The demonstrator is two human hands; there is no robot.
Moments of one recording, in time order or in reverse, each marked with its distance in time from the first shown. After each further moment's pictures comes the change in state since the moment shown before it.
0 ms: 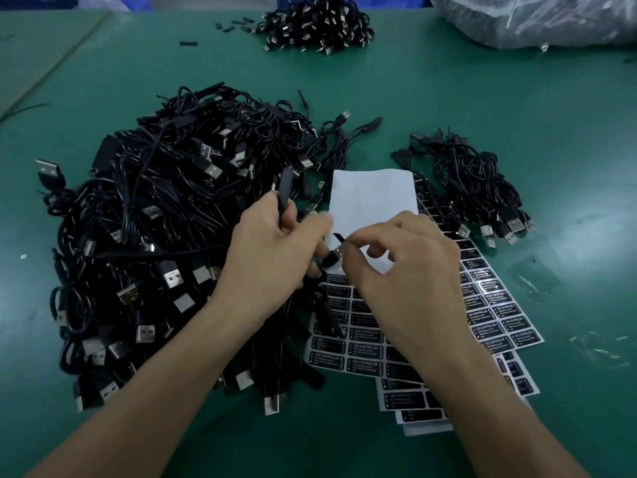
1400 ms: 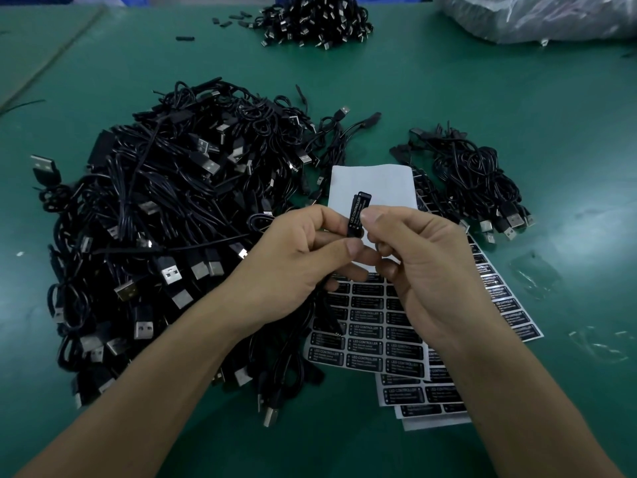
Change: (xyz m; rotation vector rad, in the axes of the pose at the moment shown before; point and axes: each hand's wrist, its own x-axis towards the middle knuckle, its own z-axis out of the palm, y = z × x) left_hand -0.006 0.006 0.002 -0.185 -0.470 -0.069; right_hand 0.014 -0.003 -0.013 1.055 -0.155 0.620
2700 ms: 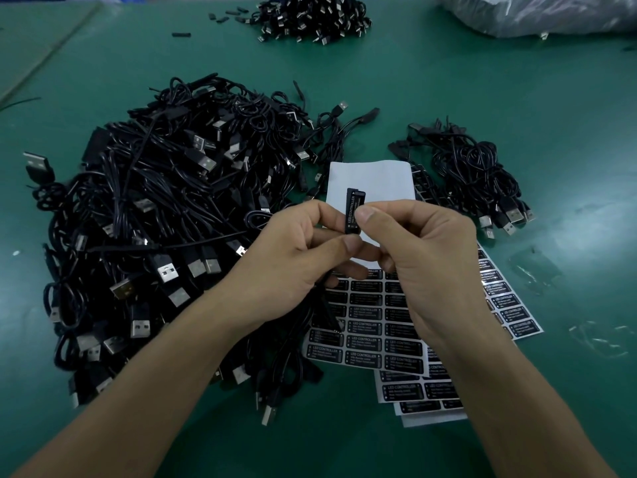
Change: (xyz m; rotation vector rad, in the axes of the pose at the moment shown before) left_hand 0.000 -0.002 0.000 -0.020 -0.011 0.019; right_hand -0.004 0.001 0.004 -0.143 0.072 -0.225
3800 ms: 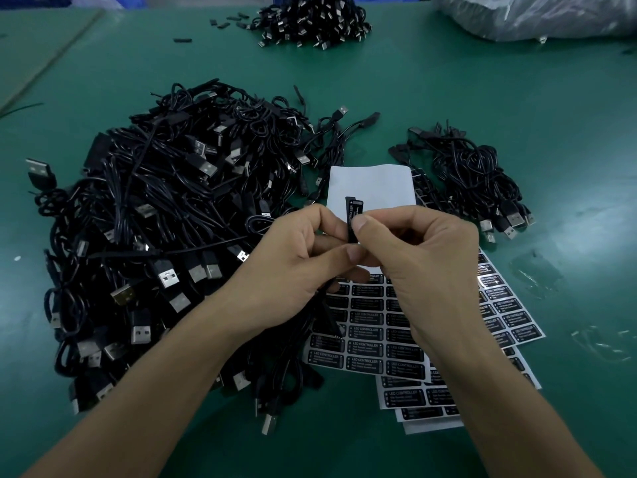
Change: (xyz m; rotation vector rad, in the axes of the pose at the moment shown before) left_hand 0.001 -0.003 0.000 -0.006 -0.010 0.045; right_hand -0.005 -0.002 0.004 -0.022 0.029 -0.013
